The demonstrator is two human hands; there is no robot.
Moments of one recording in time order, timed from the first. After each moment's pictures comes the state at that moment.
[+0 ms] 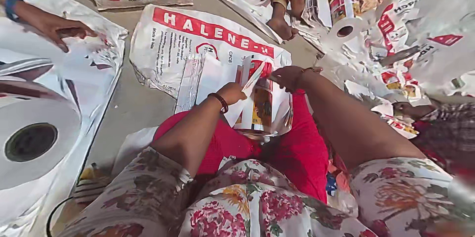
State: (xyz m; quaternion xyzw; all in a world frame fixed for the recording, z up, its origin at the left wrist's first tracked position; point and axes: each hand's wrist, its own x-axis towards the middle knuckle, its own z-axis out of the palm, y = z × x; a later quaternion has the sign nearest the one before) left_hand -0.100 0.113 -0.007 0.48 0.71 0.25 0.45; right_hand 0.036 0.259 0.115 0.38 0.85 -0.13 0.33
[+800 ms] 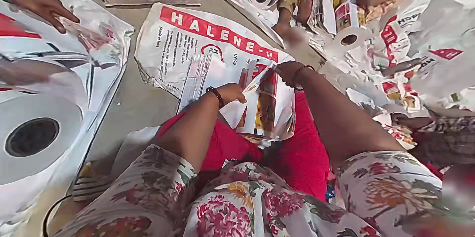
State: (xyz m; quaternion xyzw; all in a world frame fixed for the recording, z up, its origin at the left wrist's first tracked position) left_hand -0.128 0.113 -0.017 0.46 0.65 0.28 0.54; right_hand 0.010 0.303 0.089 0.43 0.86 -0.12 0.27
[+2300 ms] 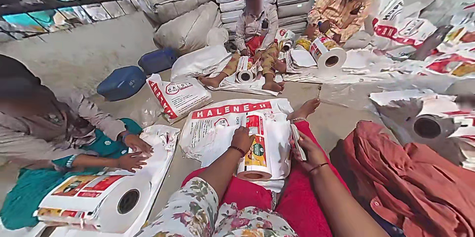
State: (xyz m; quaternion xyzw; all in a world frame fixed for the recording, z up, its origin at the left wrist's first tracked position) left_hand -0.010 0.171 0.006 0.52 0.84 0.11 0.13; right_hand 0.264 0.233 0.001 0.33 0.38 -0.78 -0.38
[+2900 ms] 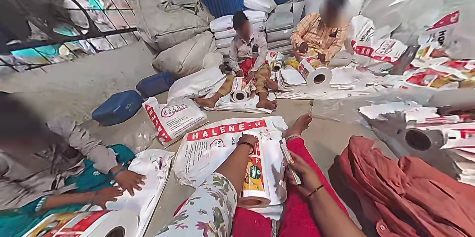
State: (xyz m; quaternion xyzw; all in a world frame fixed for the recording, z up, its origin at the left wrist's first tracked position) left_hand 0.008 0.268 0.049 0.34 0.89 0.17 0.26; right_hand 0.265 0.228 0.002 0.27 0.41 -0.79 -0.36
